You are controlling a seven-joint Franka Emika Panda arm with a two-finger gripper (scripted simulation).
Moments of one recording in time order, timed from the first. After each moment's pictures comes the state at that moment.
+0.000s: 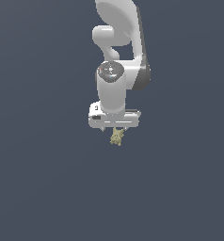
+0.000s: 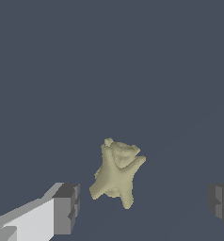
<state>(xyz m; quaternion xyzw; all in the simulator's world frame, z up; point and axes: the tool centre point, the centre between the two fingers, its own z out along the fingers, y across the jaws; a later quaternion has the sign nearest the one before) -0.009 0.010 0.153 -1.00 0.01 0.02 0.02</state>
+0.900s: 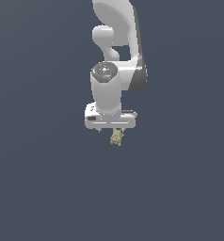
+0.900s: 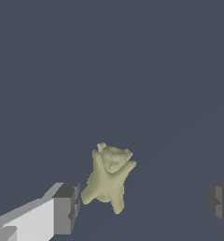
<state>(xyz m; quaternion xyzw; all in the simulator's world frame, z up) -0.003 -0.004 0.154 -1.00 0.01 0.01 0.03</state>
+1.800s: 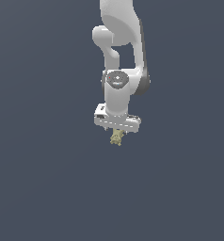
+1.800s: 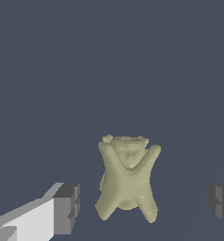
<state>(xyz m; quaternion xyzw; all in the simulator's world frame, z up) -0.029 0.020 0.111 -0.99 0.12 0.00 0.01</state>
